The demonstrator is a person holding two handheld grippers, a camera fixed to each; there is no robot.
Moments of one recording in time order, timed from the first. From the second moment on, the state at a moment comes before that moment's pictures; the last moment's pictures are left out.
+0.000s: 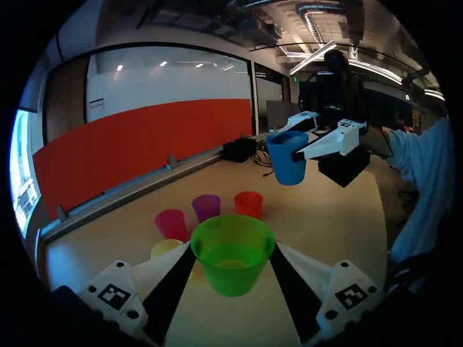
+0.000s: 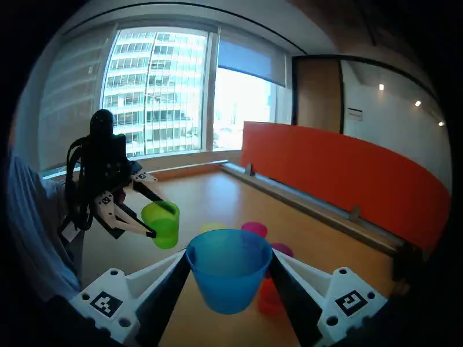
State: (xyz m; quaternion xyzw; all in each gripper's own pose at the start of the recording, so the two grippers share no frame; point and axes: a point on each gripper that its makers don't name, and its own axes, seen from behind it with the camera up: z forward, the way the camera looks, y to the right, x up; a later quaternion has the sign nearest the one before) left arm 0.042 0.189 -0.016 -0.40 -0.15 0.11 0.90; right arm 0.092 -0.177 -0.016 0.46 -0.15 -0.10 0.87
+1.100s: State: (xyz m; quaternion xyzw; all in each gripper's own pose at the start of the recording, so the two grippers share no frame) left arm -0.034 0.189 -0.011 -0.41 -0.24 0.13 0.87; right arm -0.019 -0.180 -0.025 0.48 -0.24 -0.16 0.83
